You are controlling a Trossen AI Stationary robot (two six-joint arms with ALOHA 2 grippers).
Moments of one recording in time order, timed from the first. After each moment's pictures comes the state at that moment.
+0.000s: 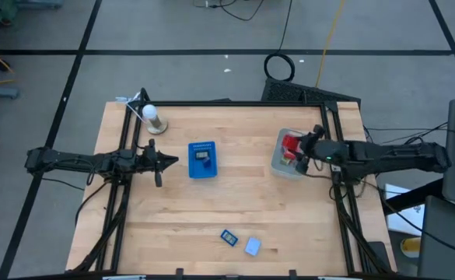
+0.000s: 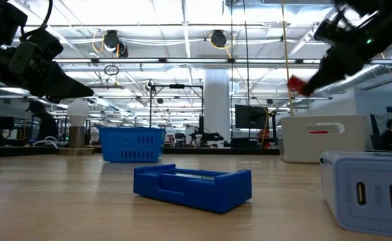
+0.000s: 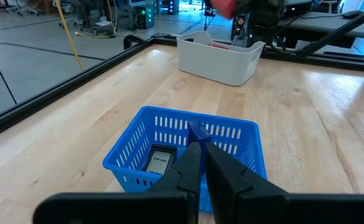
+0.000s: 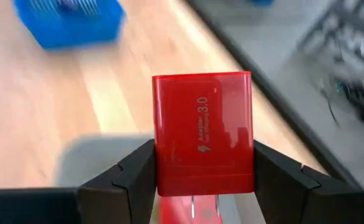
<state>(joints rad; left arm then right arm) -0.03 0.29 0.02 0.05 -0.27 -0.11 -0.04 0.62 0.47 -0.45 0.47 0.07</state>
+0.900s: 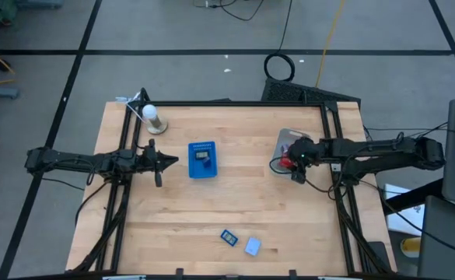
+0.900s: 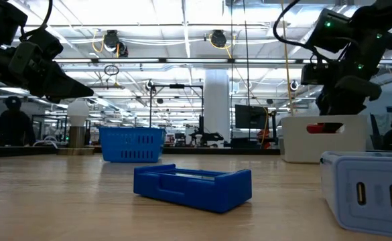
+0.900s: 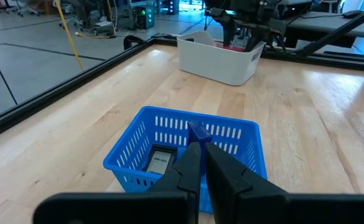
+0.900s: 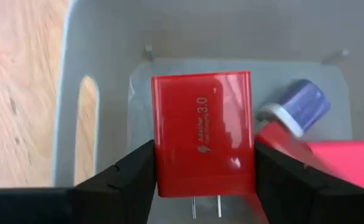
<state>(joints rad) -0.03 0.29 0.02 0.05 -0.27 -0.11 -0.18 0.99 0.49 -0.56 0.08 0.11</state>
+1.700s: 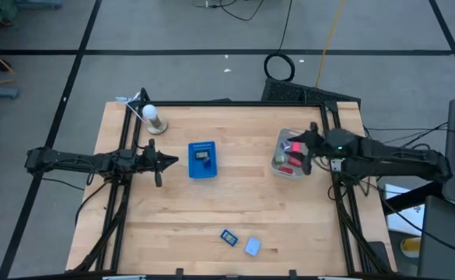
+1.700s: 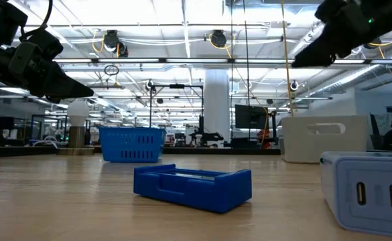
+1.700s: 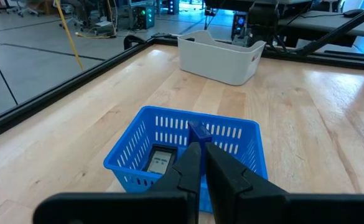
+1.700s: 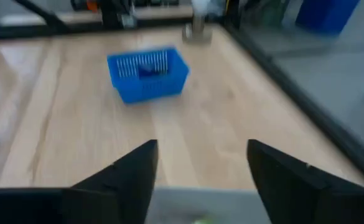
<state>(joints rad) -0.03 0.29 0.02 0.05 -0.27 -0.11 -0.18 0.56 0.49 -0.30 0.08 0.01</state>
